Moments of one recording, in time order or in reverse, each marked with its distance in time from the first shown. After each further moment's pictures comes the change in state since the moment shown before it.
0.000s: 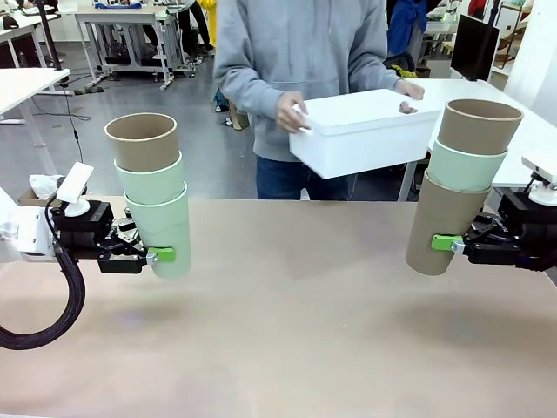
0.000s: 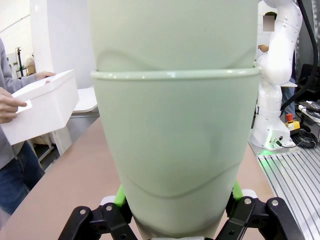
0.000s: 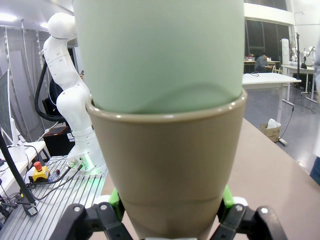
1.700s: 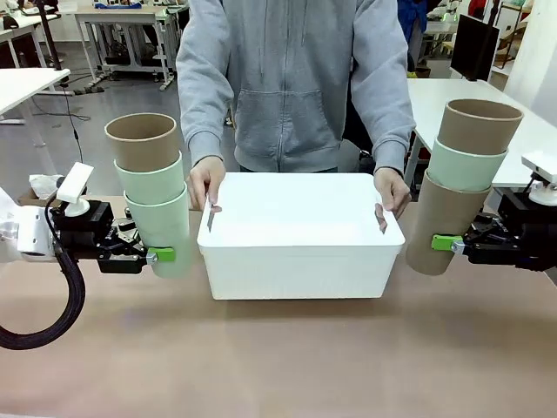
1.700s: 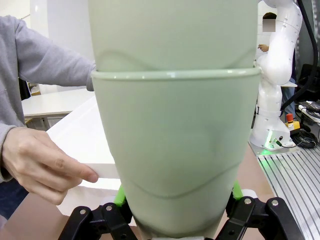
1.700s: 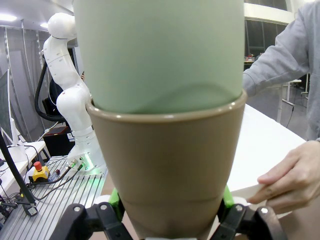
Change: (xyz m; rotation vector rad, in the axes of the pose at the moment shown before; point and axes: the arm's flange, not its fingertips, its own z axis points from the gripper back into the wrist) left arm 0.000 0.000 0.000 0.000 0.000 0.000; right arm 0.000 0.000 0.000 0.000 0.000 0.000
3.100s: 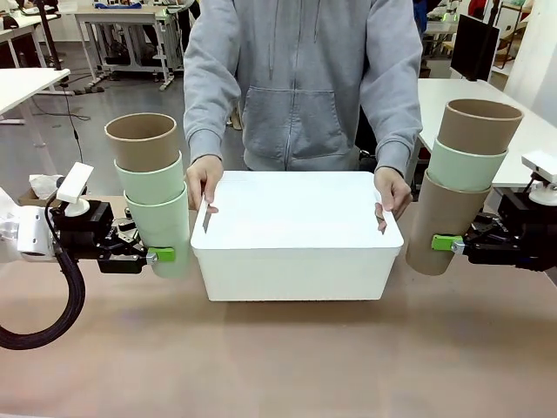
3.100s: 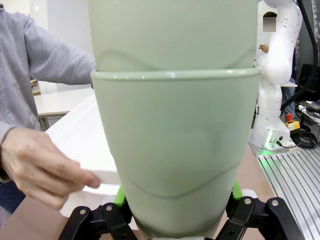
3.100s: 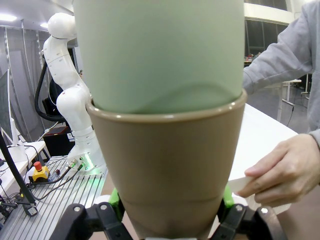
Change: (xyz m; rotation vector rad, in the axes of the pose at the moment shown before) left arm 0.000 0.000 0.000 0.000 0.000 0.000; right arm 0.000 0.000 0.000 0.000 0.000 0.000
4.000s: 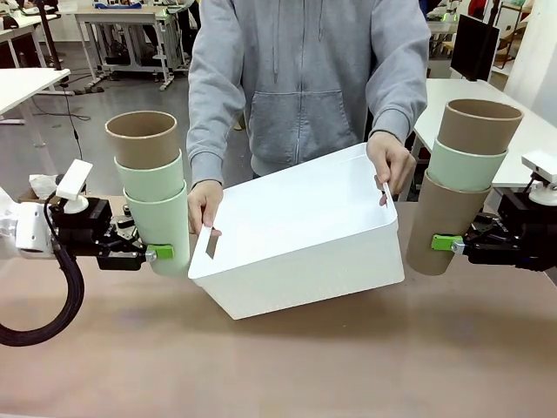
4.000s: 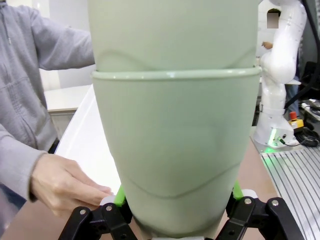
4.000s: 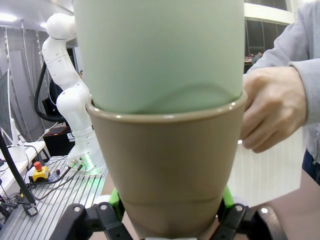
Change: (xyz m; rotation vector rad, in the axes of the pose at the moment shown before) left arm 0.013 0.005 0.005 0.025 0.030 -0.003; right arm 0.000 0.000 0.000 0.000 0.000 0.000
